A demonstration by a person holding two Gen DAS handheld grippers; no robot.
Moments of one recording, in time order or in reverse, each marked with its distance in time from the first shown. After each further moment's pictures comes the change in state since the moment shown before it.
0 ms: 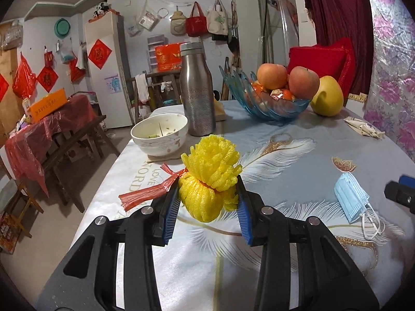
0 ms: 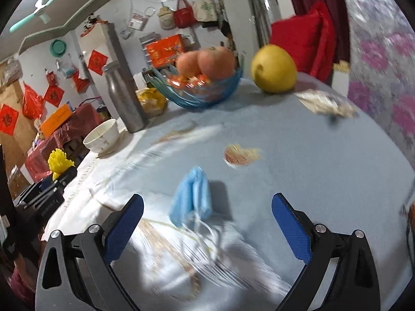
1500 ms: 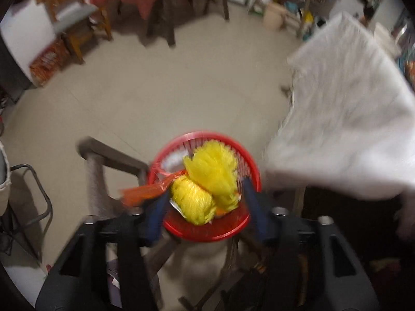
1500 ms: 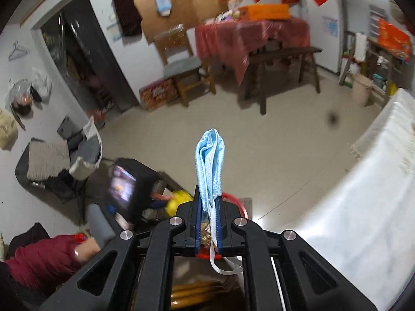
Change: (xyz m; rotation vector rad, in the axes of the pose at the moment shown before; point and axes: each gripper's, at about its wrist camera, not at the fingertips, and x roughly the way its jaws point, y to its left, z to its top) left arm -0.153 0.353 -0.333 -0.560 0.638 0.225; right arm -0.060 0.487 -0.188 -0.741 0.428 0.765
